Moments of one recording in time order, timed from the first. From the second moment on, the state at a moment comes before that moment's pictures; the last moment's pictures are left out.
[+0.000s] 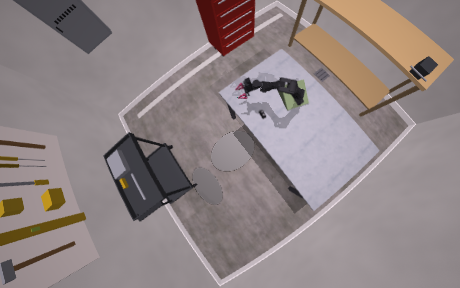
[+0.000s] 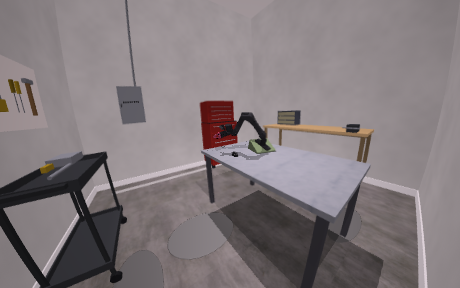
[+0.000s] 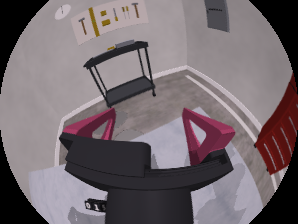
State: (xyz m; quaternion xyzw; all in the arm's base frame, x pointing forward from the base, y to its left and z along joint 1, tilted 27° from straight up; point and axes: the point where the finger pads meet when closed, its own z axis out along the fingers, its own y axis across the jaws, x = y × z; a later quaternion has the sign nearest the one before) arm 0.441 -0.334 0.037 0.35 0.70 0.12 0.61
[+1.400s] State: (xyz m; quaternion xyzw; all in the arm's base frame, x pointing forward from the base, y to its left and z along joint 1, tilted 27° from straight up) arm 0.393 -0.168 0.070 0.15 0.96 0.18 0.17
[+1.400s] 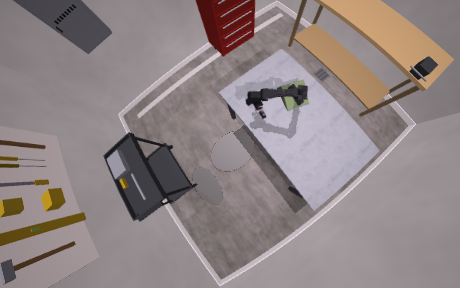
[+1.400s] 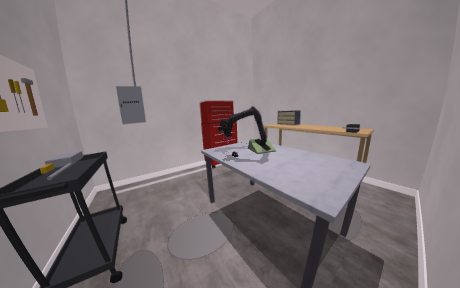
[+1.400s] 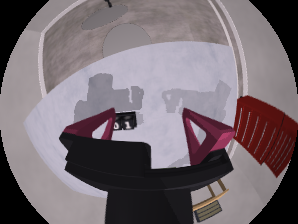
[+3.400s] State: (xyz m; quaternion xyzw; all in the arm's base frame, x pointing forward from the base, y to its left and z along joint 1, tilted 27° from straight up) arm 0.335 -0.106 0.080 0.41 0.88 0.24 -0.03
